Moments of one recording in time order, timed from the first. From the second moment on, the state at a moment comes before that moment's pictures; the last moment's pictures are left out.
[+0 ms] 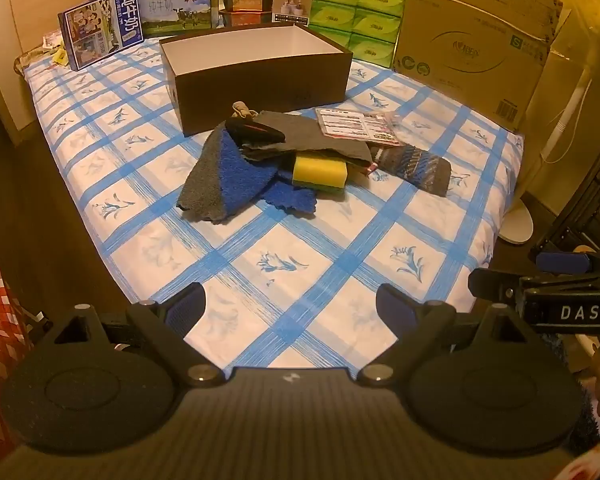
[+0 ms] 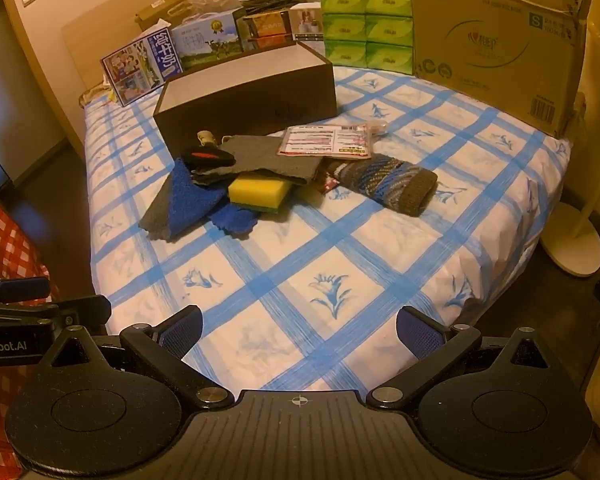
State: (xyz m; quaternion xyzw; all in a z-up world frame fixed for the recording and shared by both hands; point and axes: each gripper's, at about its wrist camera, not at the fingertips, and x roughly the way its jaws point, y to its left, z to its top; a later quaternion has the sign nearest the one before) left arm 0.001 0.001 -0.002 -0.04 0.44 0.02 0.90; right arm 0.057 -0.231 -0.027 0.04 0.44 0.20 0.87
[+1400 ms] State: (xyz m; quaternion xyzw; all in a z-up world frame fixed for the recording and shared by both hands) left arm 0.002 0.002 -0.004 -0.04 0.44 0.02 0.90; right arm 0.059 -0.230 -0.028 0.04 0.44 0.20 0.87
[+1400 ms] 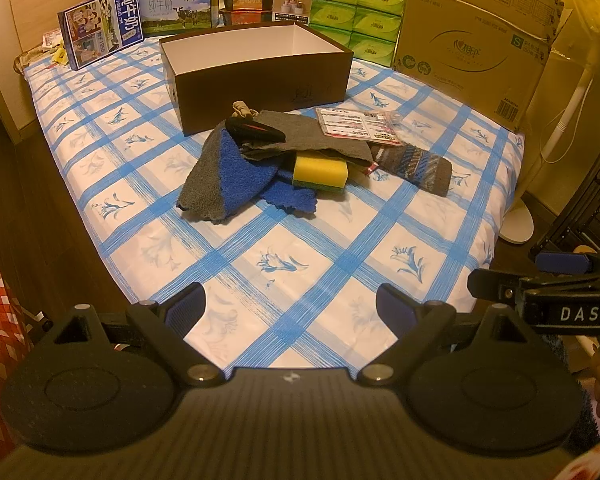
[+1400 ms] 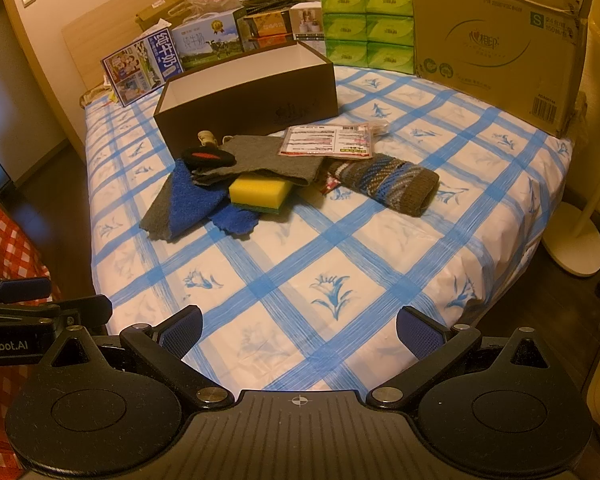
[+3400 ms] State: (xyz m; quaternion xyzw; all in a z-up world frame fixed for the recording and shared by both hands) left arm 0.129 0.030 -0.036 -0.02 0.41 0.03 0.91; right arm 0.164 -0.246 -0.056 0.09 0.38 0.20 0.90
